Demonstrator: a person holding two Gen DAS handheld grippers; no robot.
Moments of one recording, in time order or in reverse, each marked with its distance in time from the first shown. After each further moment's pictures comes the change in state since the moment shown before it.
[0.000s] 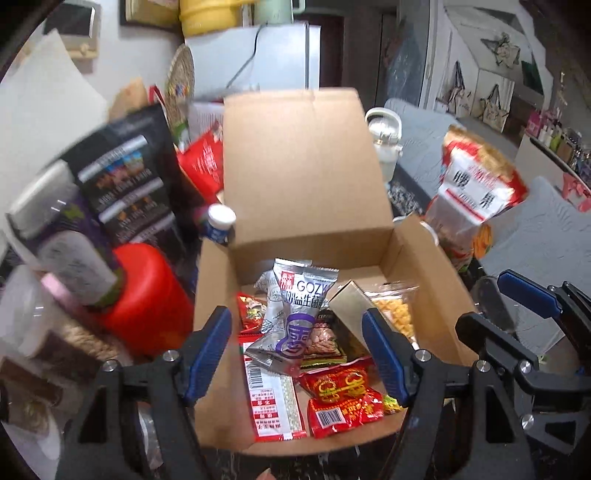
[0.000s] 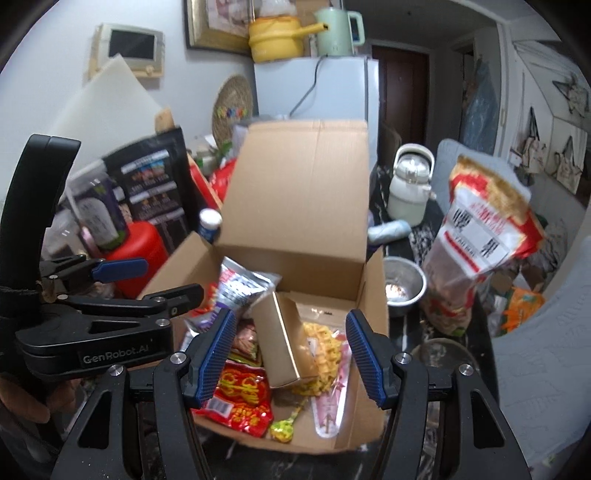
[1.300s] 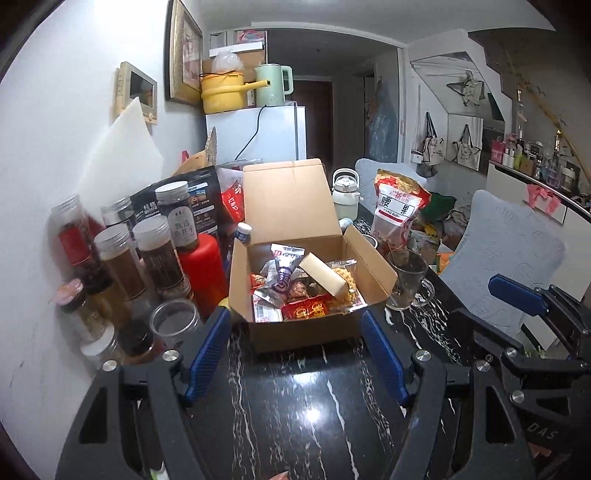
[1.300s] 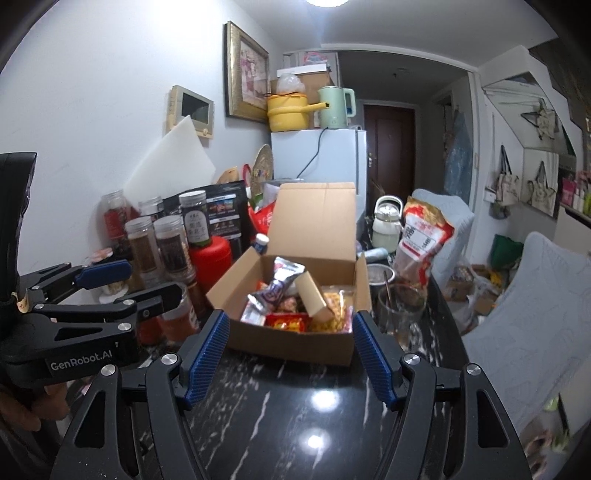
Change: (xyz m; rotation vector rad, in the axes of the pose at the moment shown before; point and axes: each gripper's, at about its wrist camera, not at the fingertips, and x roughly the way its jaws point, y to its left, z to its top) left arm -0.209 -0.027 -0.148 0.031 -0.276 0.015; right arm -0.197 0.058 -0.122 -0.003 -0.238 -0.012
